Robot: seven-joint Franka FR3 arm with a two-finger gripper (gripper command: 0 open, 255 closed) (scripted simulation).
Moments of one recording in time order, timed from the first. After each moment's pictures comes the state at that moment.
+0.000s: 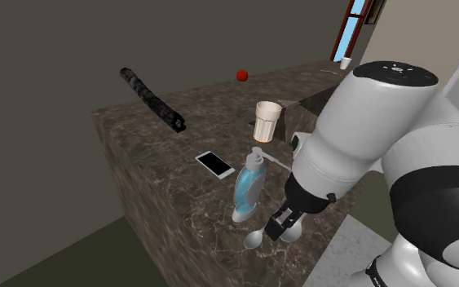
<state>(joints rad) 0.24 -0.86 0.56 -2.64 0.32 1.96 0.51</state>
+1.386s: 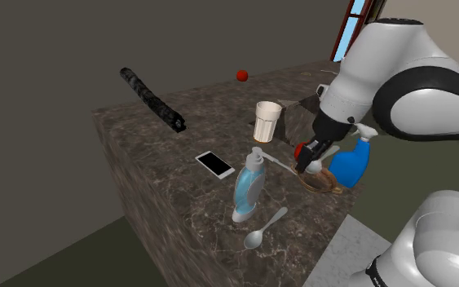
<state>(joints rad) 0.09 -0.94 0.17 -2.67 0.08 1.88 0.14</state>
